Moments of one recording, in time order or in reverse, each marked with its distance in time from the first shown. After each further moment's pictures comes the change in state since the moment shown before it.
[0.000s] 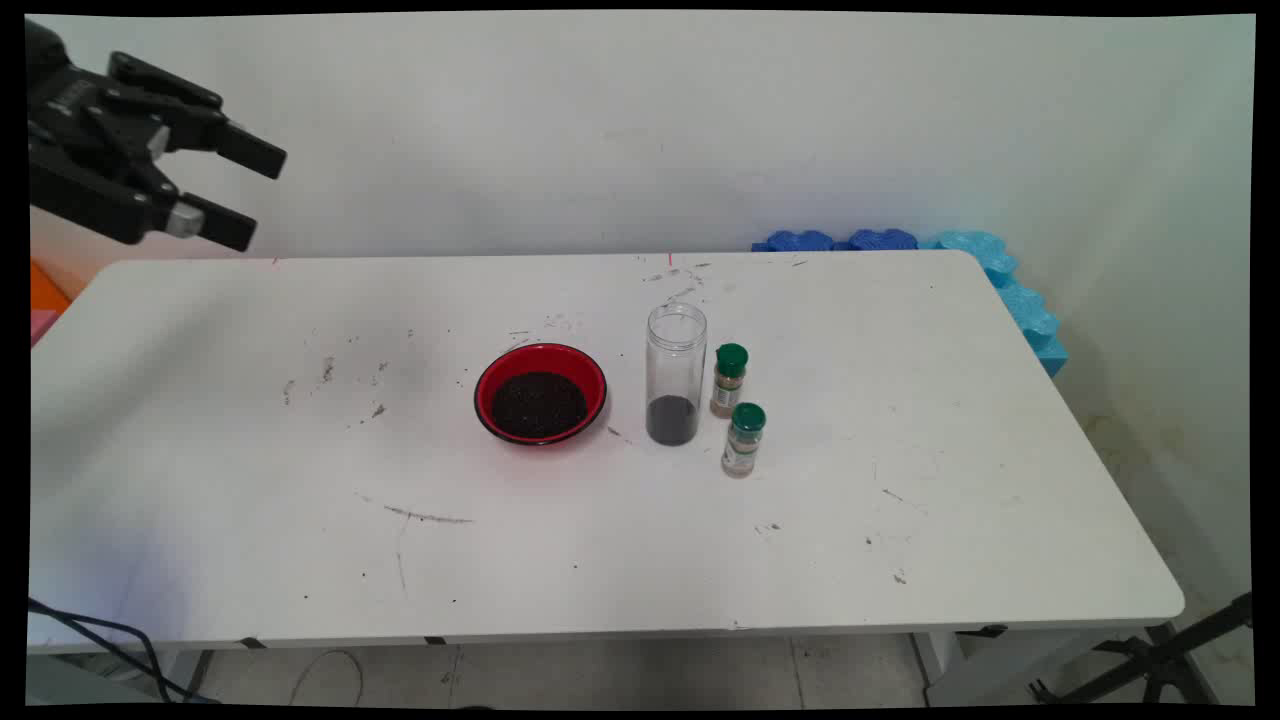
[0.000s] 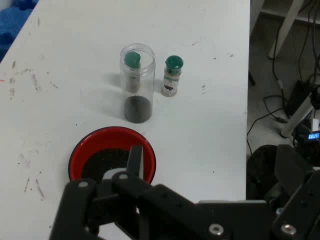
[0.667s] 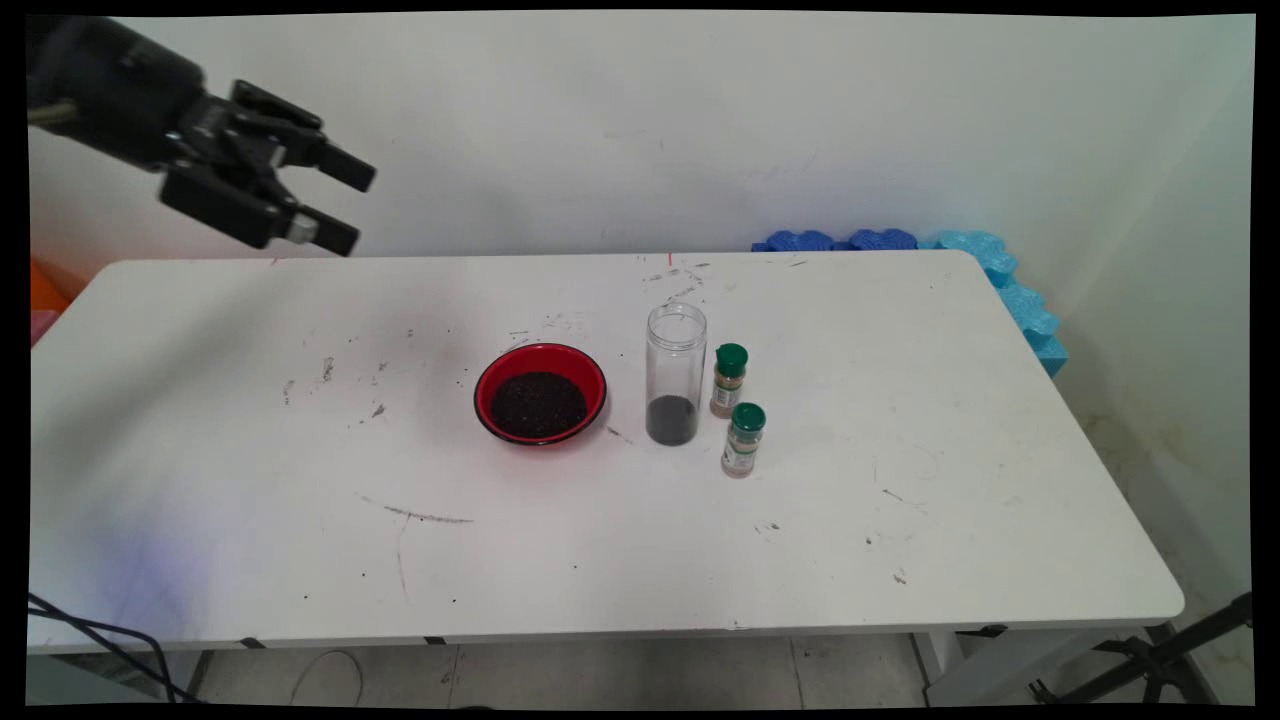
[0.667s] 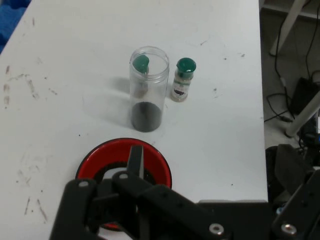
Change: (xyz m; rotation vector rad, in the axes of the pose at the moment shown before) arm 0.008 -0.042 0.060 -0.036 -0.014 0.013
